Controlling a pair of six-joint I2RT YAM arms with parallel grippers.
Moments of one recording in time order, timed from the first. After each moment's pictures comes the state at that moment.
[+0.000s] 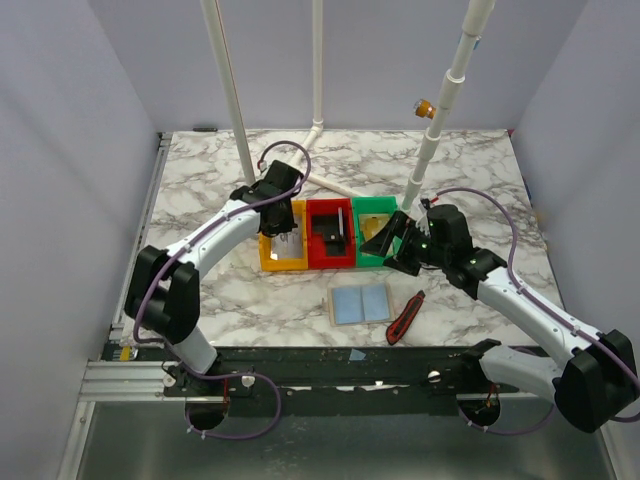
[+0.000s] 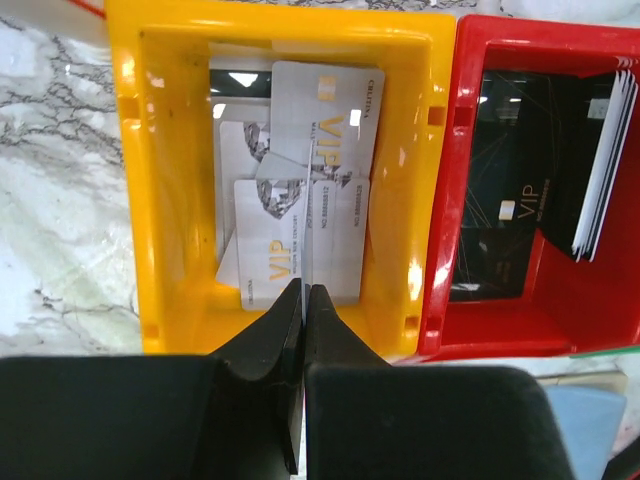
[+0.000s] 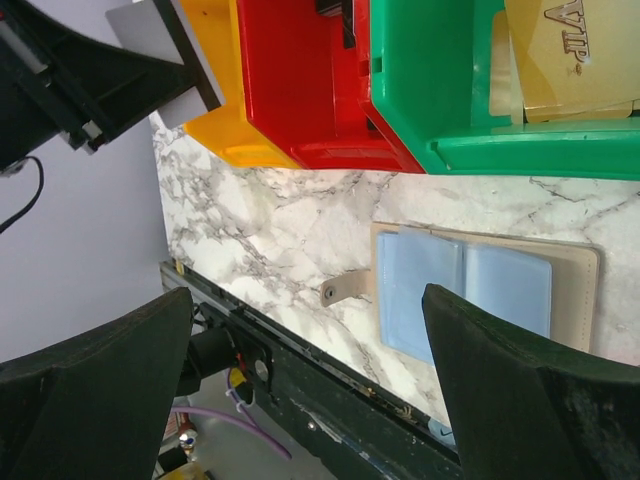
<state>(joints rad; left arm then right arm) -0.49 1.60 1.24 -0.64 -0.19 -0.57 0.49 1.09 0.71 -0.22 -0.30 0.92</state>
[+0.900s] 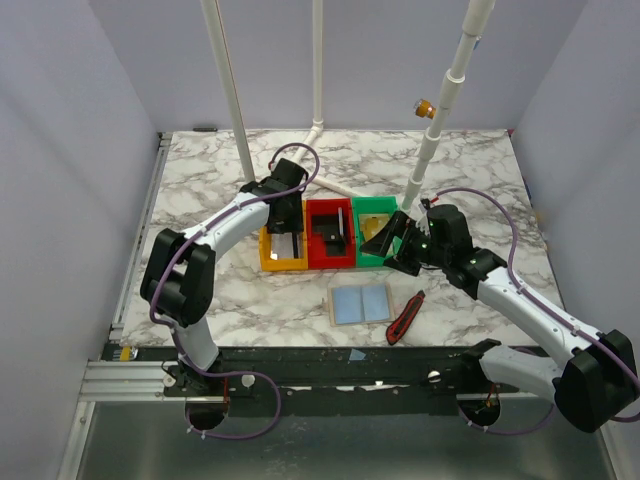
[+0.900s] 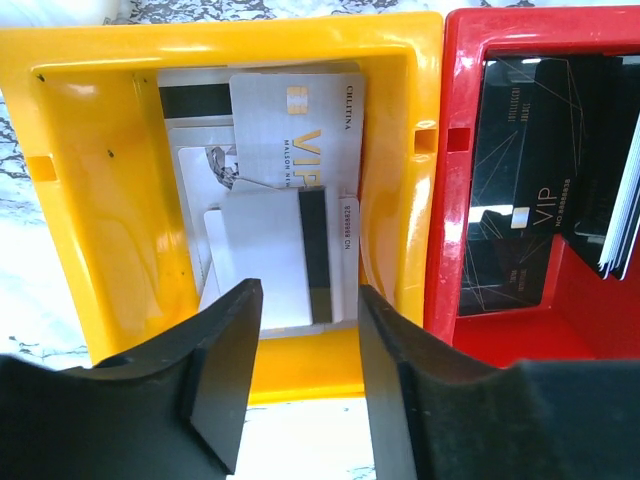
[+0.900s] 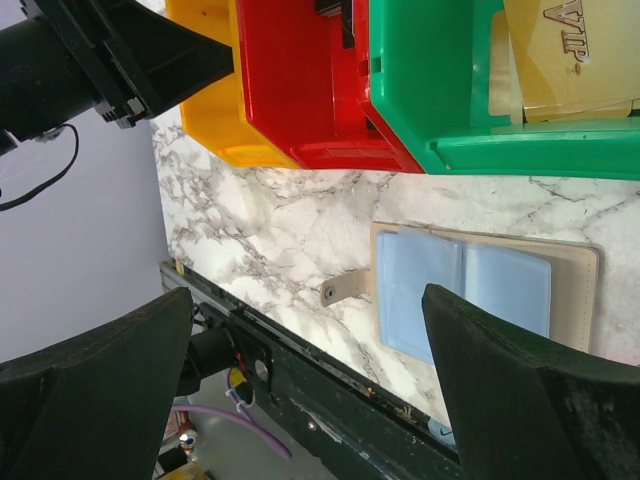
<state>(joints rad) -0.48 1.76 1.32 -0.63 -0.12 -0.49 0.49 1.09 0.71 -0.23 -0.30 0.92</state>
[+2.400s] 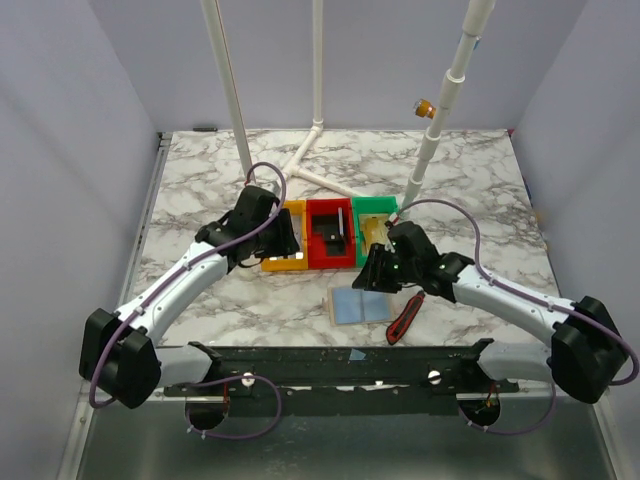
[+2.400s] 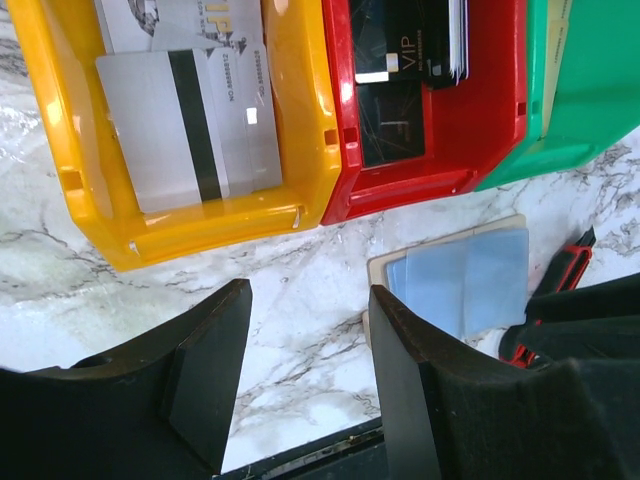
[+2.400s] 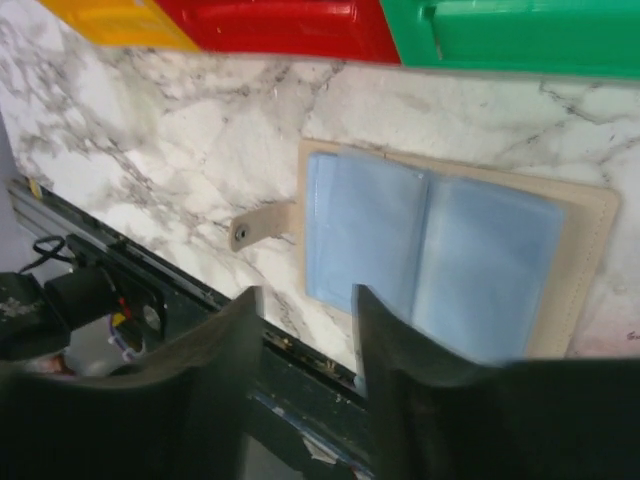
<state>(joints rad) -0.51 1.26 0.98 -0.56 0.07 -0.56 0.70 1.22 0.71 -0.30 -0.19 0.81</state>
